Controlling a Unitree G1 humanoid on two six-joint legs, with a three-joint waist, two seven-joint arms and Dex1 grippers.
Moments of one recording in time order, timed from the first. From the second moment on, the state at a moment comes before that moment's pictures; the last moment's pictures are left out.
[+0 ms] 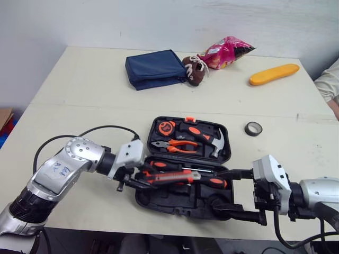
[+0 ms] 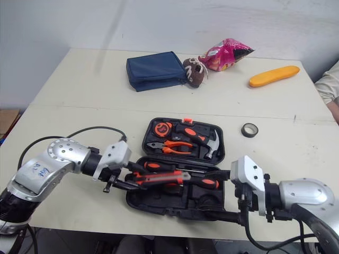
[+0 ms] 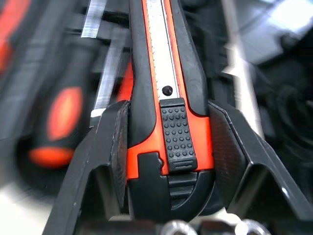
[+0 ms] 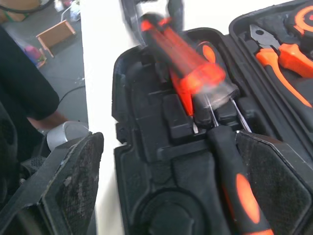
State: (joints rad) left arm -0.45 0.90 -0.31 -0.38 -0.45 0.62 -1.22; right arm 0.21 -0.95 -0.34 -0.81 0.86 0.73 0.95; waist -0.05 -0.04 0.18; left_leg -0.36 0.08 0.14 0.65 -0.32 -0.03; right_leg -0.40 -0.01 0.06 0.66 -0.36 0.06
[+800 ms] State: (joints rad) left arm -0.47 0.81 -0.45 -0.33 -0.28 0.52 -1.30; right arm 0.27 -0.94 -0.38 -0.84 0.91 0.74 0.87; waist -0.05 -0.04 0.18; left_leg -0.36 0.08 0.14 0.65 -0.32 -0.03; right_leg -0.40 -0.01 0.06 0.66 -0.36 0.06
